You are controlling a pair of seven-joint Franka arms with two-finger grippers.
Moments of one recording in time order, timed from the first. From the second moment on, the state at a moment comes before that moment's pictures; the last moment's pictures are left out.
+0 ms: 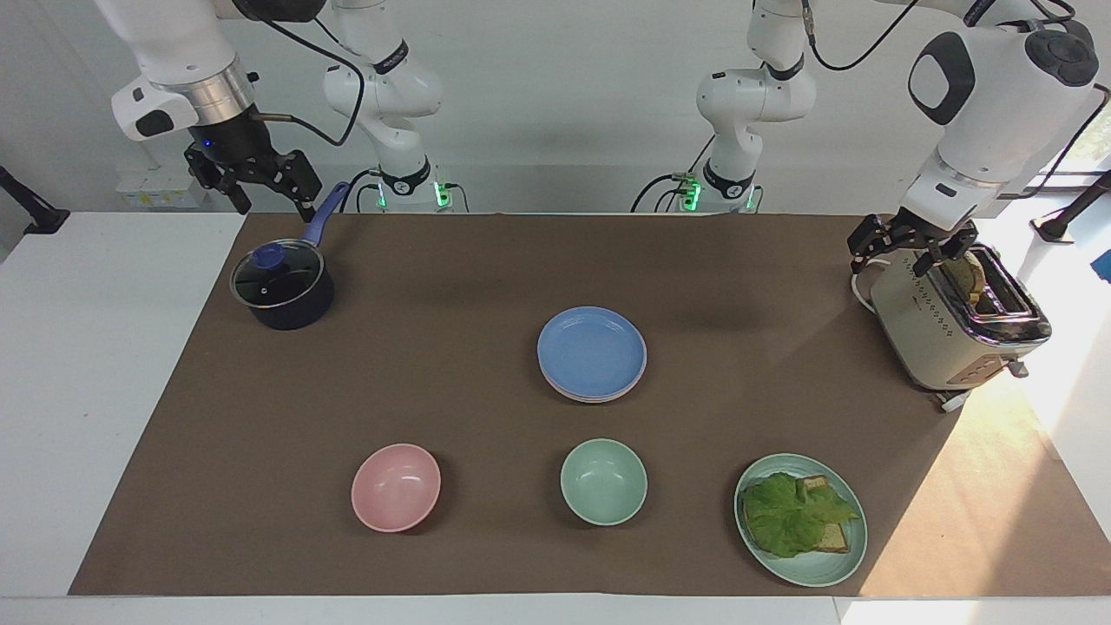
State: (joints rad) left arm -0.04 -0.03 0.06 -1.77 0.01 1.73 0.16; right arm -0.04 -0.03 0.03 -1.50 -0.01 1.45 0.14
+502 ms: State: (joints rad) left arm -0.04 -0.03 0.06 -1.77 0.01 1.73 0.16; right arm -0.03 -0.02 0.03 -1.50 -0.01 1.45 0.13
